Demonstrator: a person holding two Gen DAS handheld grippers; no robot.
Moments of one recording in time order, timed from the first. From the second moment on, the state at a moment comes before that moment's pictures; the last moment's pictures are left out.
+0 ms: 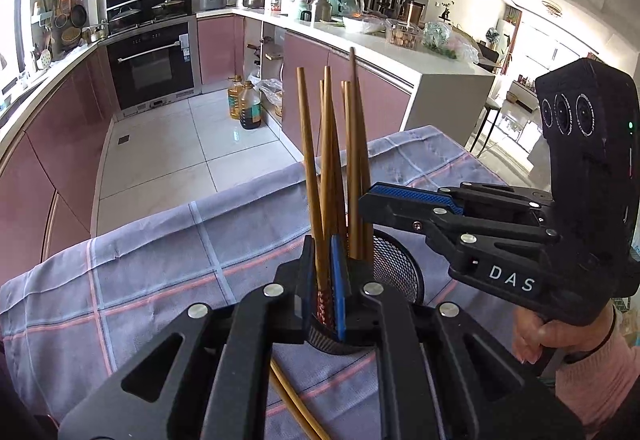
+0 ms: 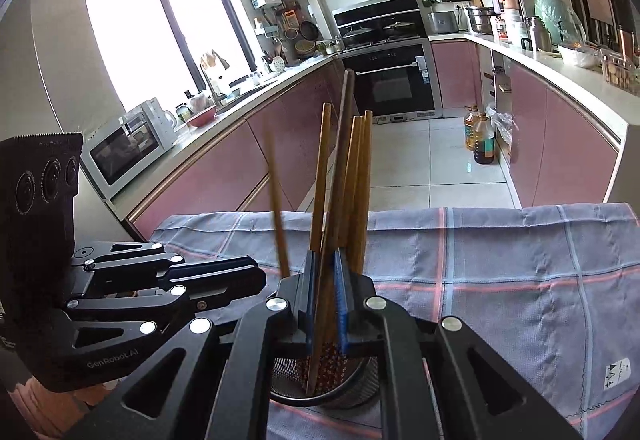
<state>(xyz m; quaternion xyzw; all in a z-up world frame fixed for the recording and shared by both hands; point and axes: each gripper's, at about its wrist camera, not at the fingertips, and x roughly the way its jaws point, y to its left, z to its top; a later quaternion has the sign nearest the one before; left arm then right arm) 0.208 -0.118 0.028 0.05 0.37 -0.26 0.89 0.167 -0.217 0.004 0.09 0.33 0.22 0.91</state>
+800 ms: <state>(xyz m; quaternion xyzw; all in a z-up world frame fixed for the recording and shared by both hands) 0.115 -0.015 -0.005 -0.03 0.34 -0.18 0.92 0.080 -0.174 -0.019 0.04 0.34 0.32 0.88</state>
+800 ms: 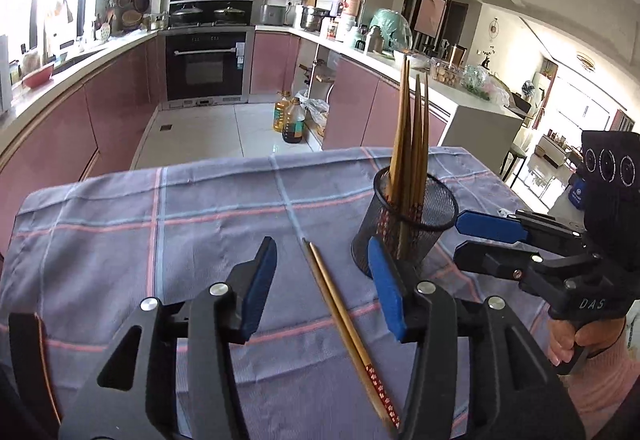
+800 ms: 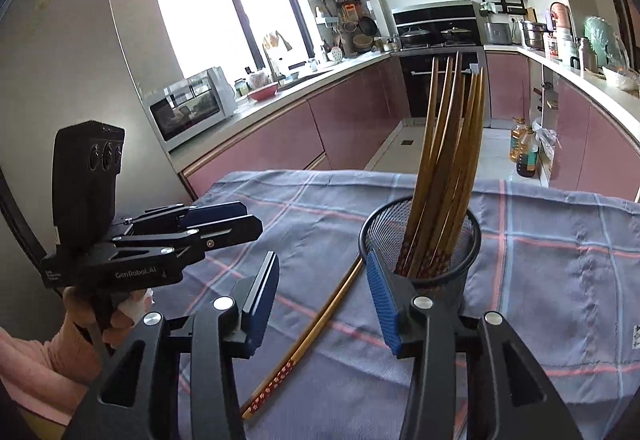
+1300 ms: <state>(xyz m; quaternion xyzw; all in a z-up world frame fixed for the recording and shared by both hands) 0.094 0.000 -0.070 -0.04 0.40 -0.14 0.91 0.071 -0.134 -0.091 0.01 0.43 0.28 0.86</state>
